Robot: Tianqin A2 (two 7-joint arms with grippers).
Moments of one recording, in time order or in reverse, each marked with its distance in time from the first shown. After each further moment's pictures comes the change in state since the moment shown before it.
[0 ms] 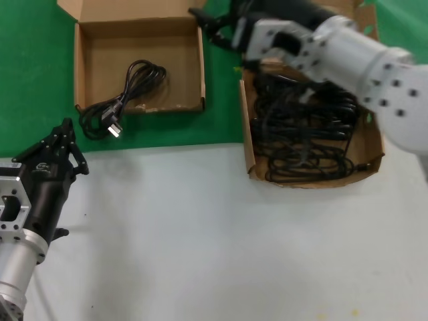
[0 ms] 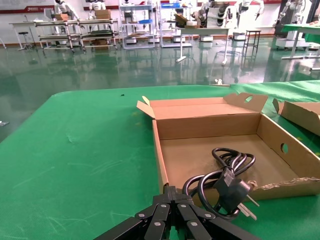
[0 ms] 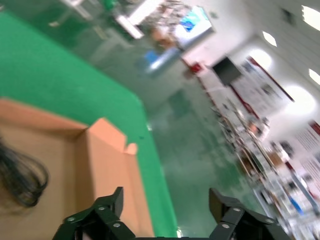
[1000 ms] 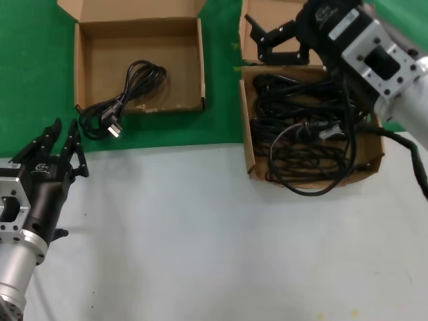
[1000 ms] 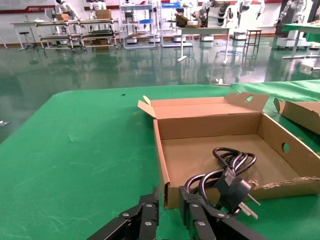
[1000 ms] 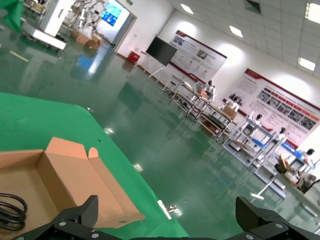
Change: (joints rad) left arm 0.002 0.000 -0.001 -0.001 0.000 -0.002 0.001; right arm -0.326 -0.011 0.307 0.383 -0.028 -0.033 0.317
